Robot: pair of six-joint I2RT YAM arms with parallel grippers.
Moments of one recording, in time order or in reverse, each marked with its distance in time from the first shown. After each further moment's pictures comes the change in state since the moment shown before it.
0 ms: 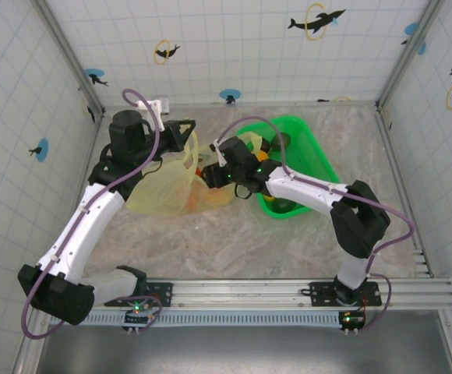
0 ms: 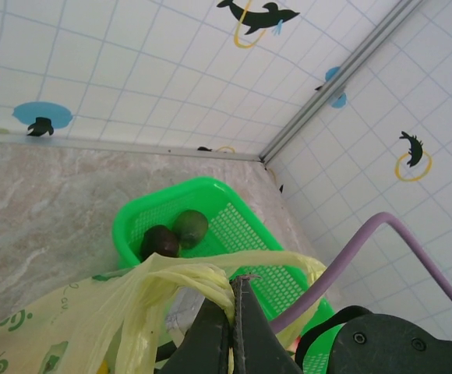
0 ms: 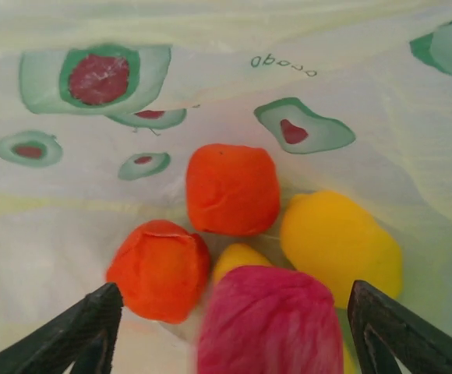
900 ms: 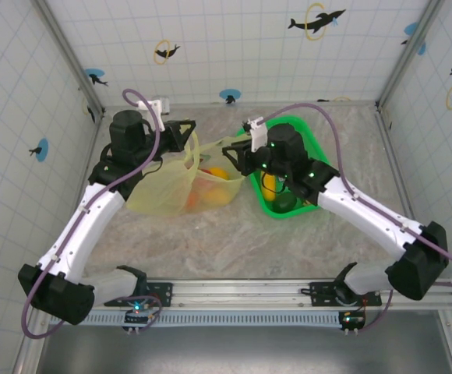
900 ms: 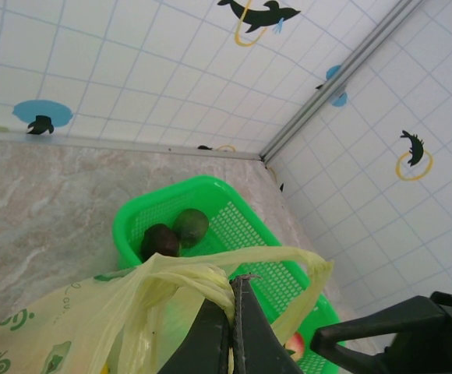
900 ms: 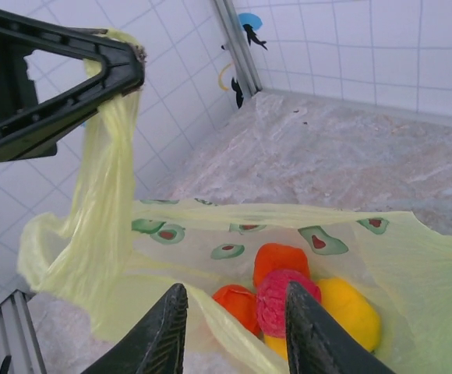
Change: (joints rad) left arm 0.000 0.002 0.000 -0.001 0.001 0.000; right arm -0.094 -0.455 -0.158 0.060 -0.133 -0.043
